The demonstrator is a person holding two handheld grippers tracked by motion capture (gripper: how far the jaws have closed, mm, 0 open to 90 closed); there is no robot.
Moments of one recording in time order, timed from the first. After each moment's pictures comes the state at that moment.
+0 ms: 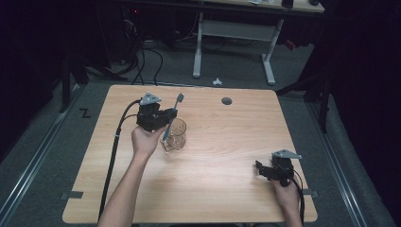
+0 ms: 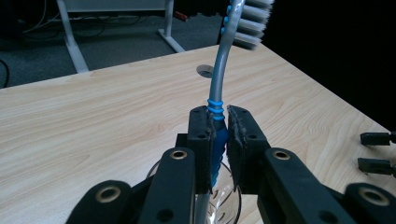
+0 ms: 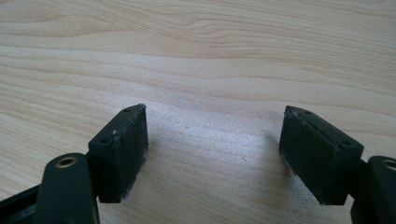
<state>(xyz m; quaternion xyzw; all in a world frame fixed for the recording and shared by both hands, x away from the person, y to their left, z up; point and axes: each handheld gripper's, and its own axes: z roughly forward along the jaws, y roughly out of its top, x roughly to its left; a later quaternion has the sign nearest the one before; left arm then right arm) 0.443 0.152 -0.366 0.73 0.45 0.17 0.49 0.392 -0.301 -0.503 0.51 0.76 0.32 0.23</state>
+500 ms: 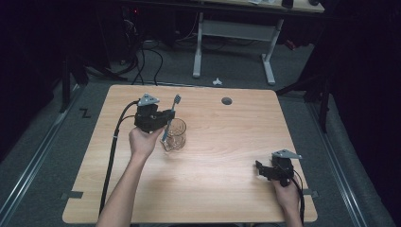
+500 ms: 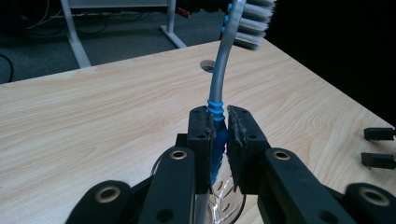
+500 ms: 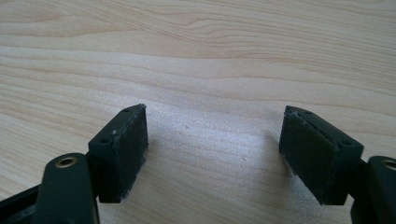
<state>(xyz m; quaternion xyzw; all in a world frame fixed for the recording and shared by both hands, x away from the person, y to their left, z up) 0.440 0.157 -0.366 0.73 0.45 0.17 0.49 0.392 -0.301 -0.503 0.51 0.76 0.32 0.23</state>
